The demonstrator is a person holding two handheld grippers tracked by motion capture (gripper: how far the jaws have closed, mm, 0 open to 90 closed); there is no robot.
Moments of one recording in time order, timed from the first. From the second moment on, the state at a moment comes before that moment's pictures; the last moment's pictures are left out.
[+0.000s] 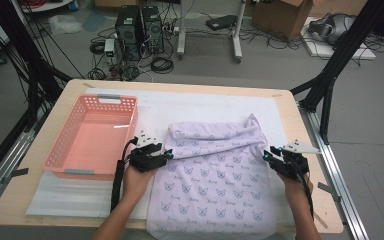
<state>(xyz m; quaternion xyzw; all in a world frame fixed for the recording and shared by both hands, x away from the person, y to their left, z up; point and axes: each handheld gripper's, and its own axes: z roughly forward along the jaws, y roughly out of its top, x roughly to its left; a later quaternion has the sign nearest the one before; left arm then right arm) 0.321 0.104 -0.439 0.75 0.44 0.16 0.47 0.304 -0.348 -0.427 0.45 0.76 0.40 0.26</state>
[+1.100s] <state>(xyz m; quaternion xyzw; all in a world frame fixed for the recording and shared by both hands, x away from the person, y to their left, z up) 0.186 0.122 -0.464 0.73 0.47 0.16 0.47 0.196 -0.356 -0.451 0.42 0.80 0.39 0.17</state>
